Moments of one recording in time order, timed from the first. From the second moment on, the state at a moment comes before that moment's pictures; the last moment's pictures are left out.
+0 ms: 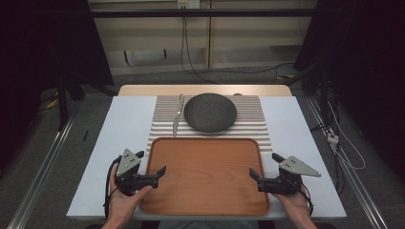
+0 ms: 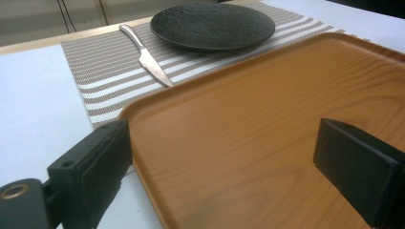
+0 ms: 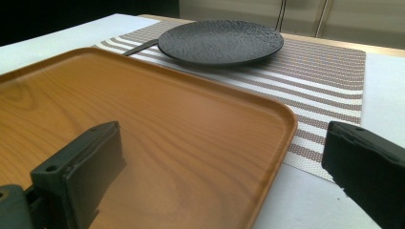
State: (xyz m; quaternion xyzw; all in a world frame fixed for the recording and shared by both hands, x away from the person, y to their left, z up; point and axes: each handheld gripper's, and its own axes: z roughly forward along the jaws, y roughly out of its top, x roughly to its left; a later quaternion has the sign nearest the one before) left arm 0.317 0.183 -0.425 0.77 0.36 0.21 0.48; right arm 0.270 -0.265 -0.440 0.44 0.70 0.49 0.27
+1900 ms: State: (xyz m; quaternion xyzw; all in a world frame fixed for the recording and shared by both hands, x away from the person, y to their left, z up) left arm 0.436 0.139 -0.405 0.80 0.39 0.19 0.41; right arm 0.280 -0.263 -0.445 0.45 0.70 0.49 0.25
